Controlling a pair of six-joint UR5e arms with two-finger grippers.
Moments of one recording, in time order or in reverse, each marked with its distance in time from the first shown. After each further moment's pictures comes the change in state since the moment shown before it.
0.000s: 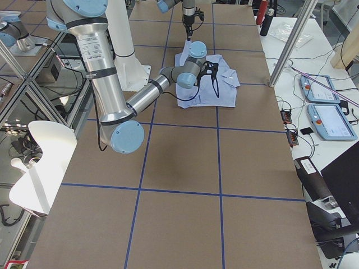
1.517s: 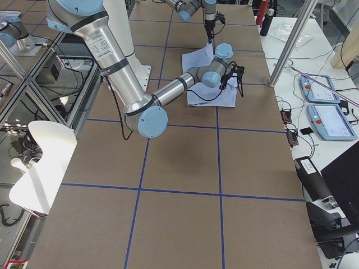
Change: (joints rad) left arm -0.168 -0.124 0.373 -0.188 -0.006 0.131; right arm 0.070 0.261 -0.383 0.014 -0.093 -0.031
